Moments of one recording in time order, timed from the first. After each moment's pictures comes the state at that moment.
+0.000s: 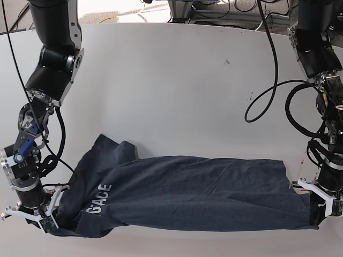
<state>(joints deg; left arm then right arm) -22.6 -23.3 -13.4 102.6 -11.9 -18.4 37.9 32.6 18.0 14.8 96.9 -17.0 41.4 -41.5</state>
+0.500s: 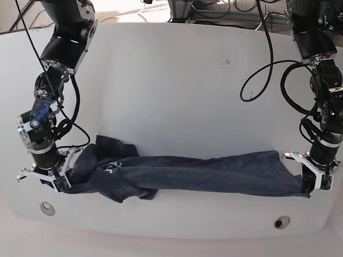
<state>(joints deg) -12.1 -22.4 -15.1 103.8 -12.3 -18.5 40.3 16.8 13.0 19.3 103.4 -16.6 41.5 -41.4</state>
